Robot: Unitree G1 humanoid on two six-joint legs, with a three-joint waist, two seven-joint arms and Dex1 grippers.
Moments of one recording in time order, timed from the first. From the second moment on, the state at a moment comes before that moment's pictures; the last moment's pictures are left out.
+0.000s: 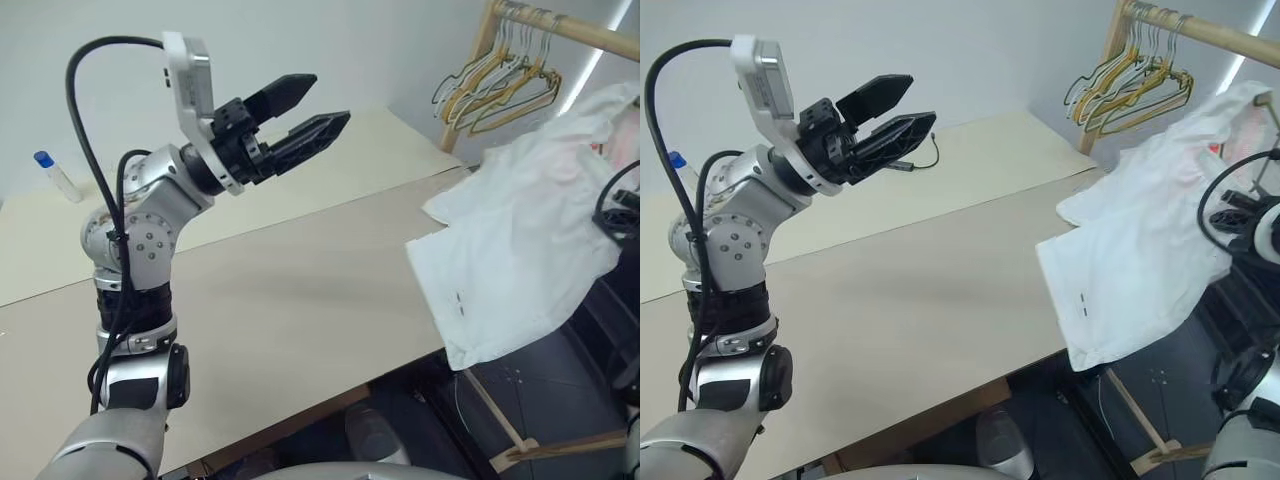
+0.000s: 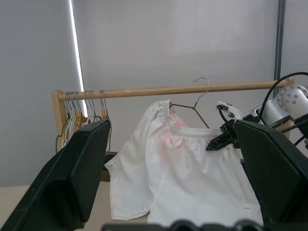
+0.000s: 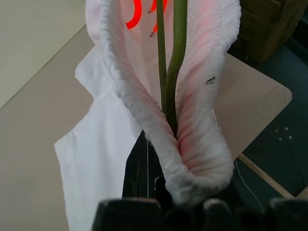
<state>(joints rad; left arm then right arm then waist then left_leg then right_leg) -0.78 0.40 0.18 -0.18 -0.79 0.68 -0.77 -0.81 -0.93 -0.62 0.26 0.37 1.61 0.24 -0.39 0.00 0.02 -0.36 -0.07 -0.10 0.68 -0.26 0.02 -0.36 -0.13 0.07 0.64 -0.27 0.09</state>
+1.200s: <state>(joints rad) -0.73 0.41 0.17 -0.26 -0.79 0.67 -0.74 -0.86 -1.06 -0.57 0.65 0.18 1.15 0.03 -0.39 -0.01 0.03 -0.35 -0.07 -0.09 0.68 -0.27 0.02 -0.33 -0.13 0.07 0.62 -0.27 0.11</state>
